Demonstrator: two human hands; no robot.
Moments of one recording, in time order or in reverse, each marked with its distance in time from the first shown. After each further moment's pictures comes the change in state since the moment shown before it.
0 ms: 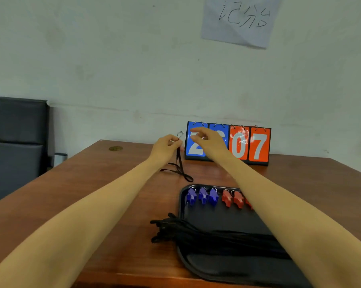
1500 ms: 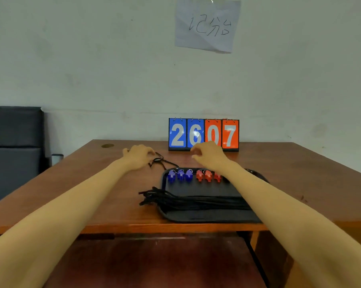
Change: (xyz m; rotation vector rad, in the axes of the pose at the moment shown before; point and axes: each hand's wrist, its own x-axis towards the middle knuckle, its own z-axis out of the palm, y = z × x) left_hand -0.087 0.031 -0.036 0.918 -0.246 0.024; right_hand -0.109 -0.005 -0.065 -0.617 -0.170 -0.004
